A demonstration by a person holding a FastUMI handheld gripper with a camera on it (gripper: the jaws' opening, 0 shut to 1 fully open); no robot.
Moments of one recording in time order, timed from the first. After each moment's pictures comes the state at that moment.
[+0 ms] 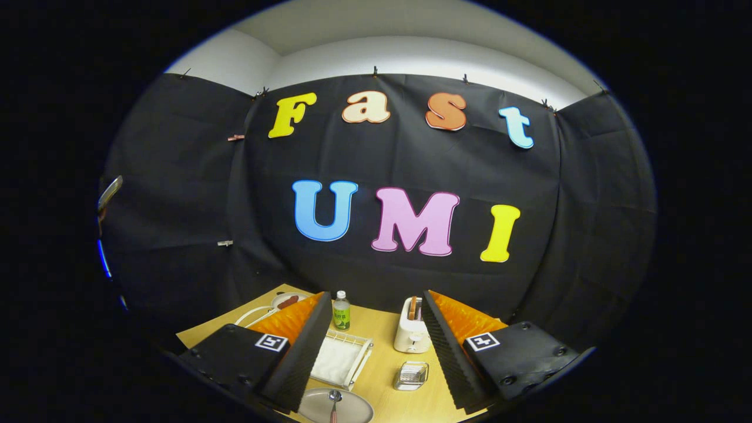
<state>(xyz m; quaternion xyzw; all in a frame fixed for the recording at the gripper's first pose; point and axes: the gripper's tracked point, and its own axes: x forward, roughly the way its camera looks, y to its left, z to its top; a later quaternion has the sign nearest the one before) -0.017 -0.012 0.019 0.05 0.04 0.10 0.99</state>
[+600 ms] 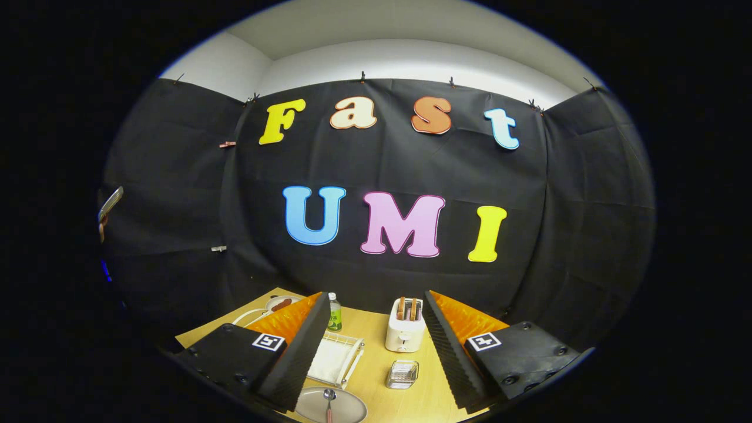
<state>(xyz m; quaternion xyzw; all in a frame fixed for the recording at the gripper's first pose) -0.028 -0.027 0.012 0.07 0.05 0.09 0.99</state>
